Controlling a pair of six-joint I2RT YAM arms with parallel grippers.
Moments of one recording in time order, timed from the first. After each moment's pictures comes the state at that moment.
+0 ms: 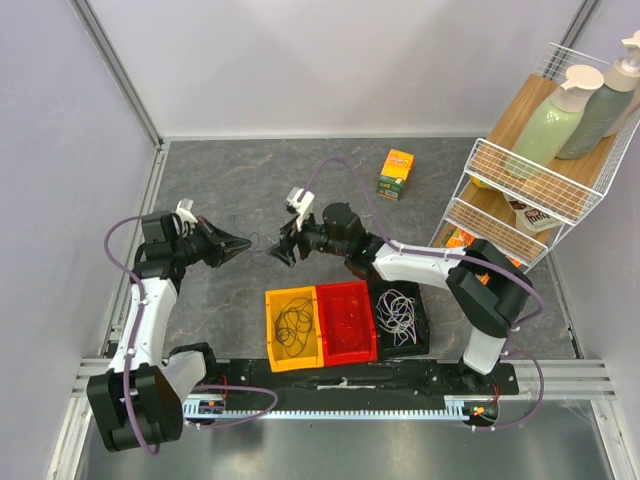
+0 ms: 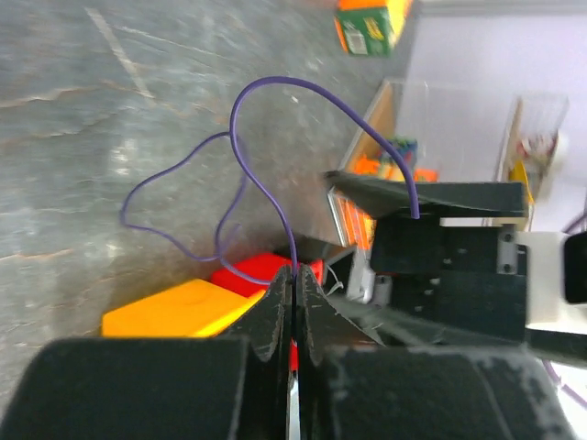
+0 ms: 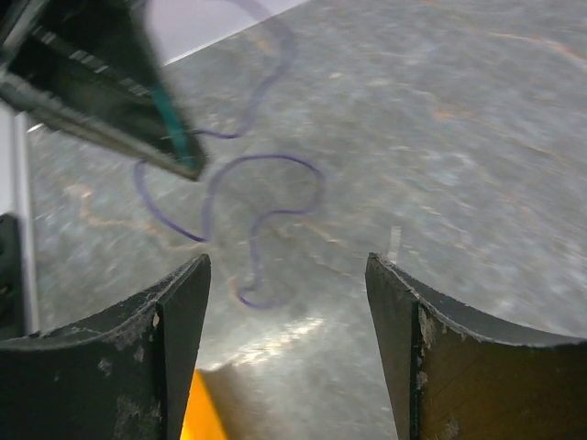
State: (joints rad) left arm 0.20 1.00 0.65 -0.36 0.75 -0.82; right arm 0.85 1.77 1.07 0.51 -0.28 0.10
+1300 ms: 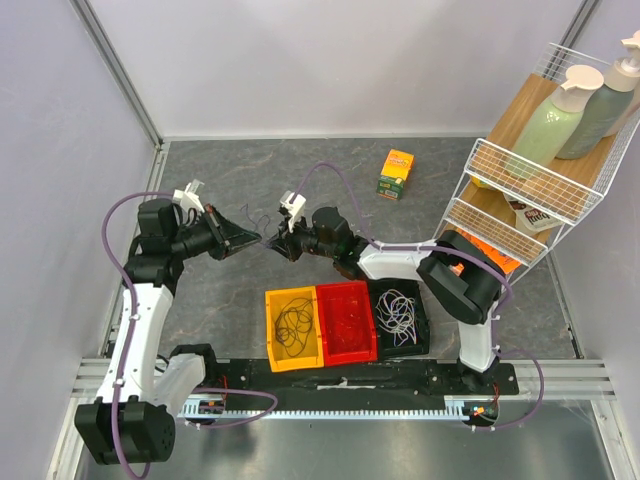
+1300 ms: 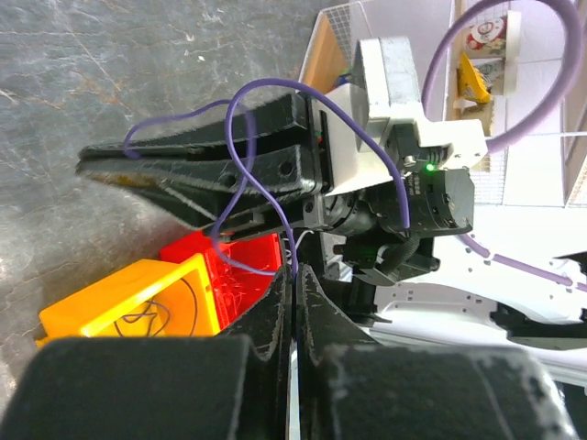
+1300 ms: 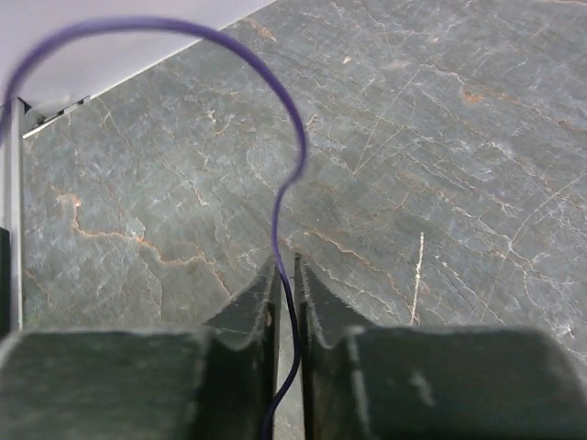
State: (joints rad) left arm 0.06 0.90 0.83 -0.46 0.86 -0.74; right arm 0.89 1.94 1.13 0.61 -0.31 0.15
